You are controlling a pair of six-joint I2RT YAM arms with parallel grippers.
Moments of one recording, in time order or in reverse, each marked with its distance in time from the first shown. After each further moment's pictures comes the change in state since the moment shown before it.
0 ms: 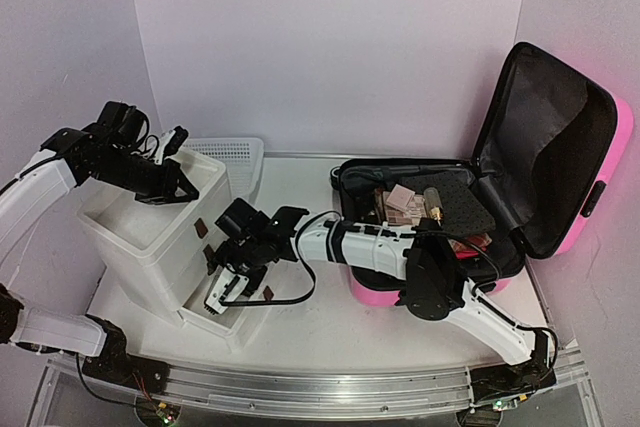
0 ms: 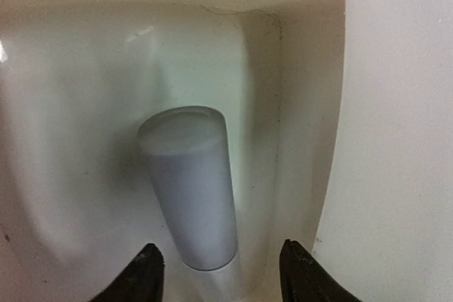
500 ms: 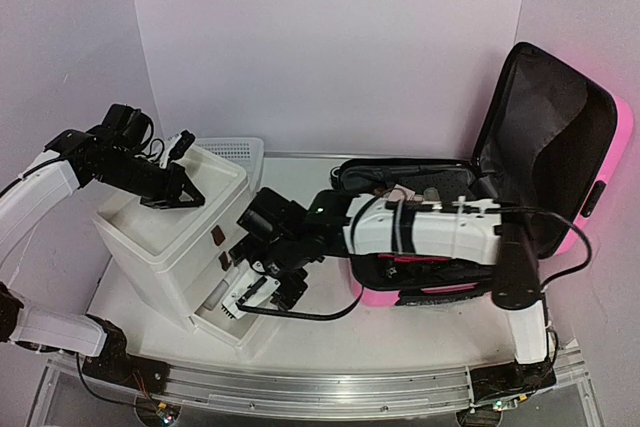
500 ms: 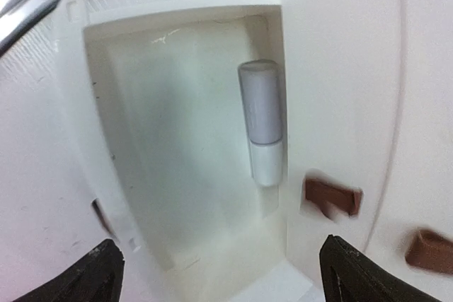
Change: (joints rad) left arm -0.018 0.006 -0.013 0.003 0.044 0.003; right arm 0.063 -0.444 -0.471 -0.071 0.184 0.237
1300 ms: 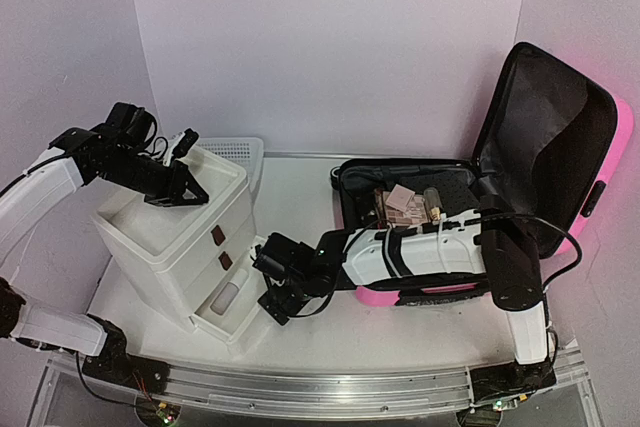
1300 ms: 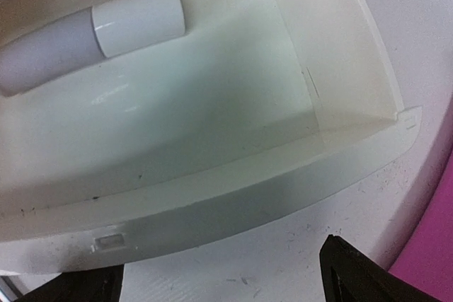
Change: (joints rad) left arm 0.000 0.026 0.010 0.016 0.020 0.001; right arm 0.024 -0.075 -0.346 0.161 0.309 1.647
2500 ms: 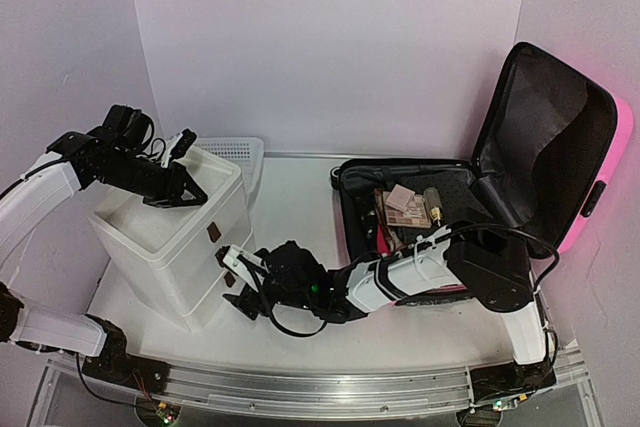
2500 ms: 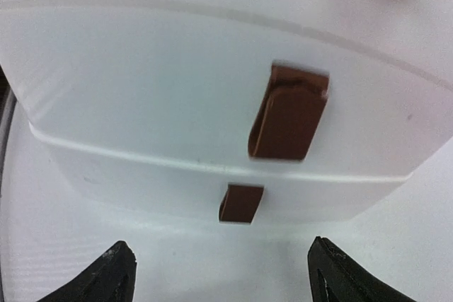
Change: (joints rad) left arm 0.003 -0.025 -0.029 0.026 0.005 0.004; right arm -0.004 0.063 -0.288 1.022 -0.186 -0.394
